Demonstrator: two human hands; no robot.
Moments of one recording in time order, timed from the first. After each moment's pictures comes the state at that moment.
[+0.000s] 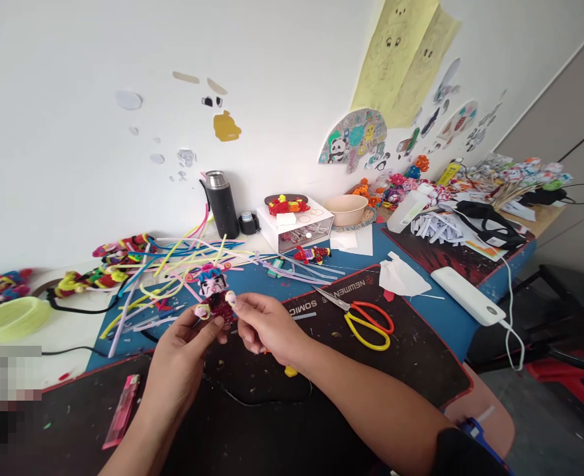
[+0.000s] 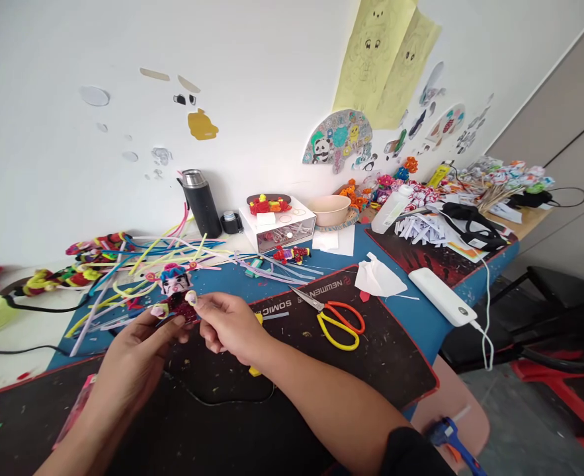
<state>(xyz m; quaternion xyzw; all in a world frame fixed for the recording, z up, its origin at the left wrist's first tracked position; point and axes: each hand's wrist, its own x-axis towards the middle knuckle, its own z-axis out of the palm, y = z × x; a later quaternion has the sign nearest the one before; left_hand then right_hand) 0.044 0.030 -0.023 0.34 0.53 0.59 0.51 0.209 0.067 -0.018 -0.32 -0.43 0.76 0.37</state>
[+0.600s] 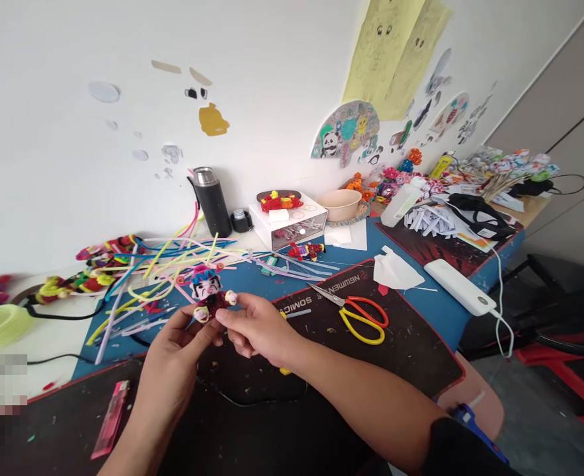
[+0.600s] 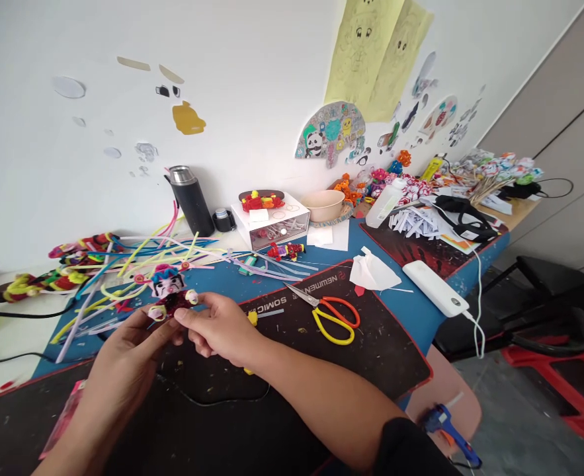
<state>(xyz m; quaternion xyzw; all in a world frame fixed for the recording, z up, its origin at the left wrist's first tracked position) 0.044 0.028 -0.027 0.37 0.52 0.58 0.51 0.209 0.065 -0.015 -0.31 -0.45 0.76 0.35</state>
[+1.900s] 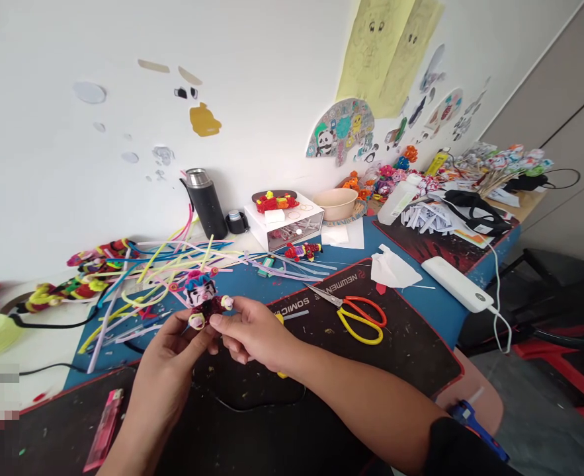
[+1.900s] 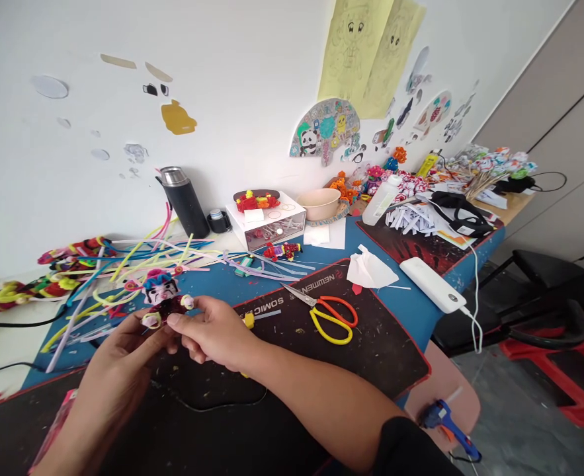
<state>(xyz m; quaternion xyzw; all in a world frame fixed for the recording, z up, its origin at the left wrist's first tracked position) 0.042 0.028 -0.024 0.38 0.54 0.56 0.50 0.208 0.064 -0.009 -0.33 -0.44 0.77 0.33</state>
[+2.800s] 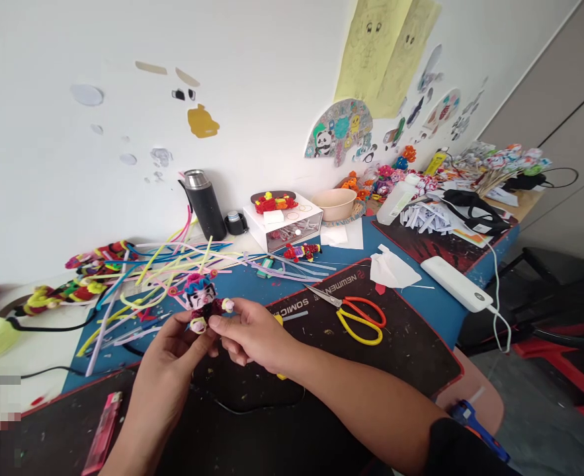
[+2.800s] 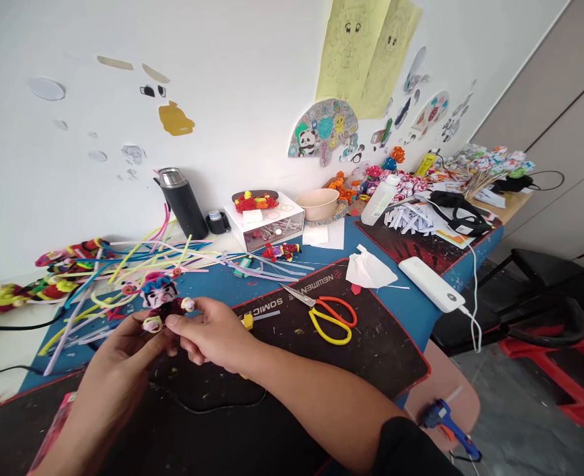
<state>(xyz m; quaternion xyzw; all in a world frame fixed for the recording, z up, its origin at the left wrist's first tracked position) 0.042 0.028 -0.025 0.38 0.56 0.56 0.49 0.208 0.064 -0.012 -0.30 -0.44 0.77 0.34</state>
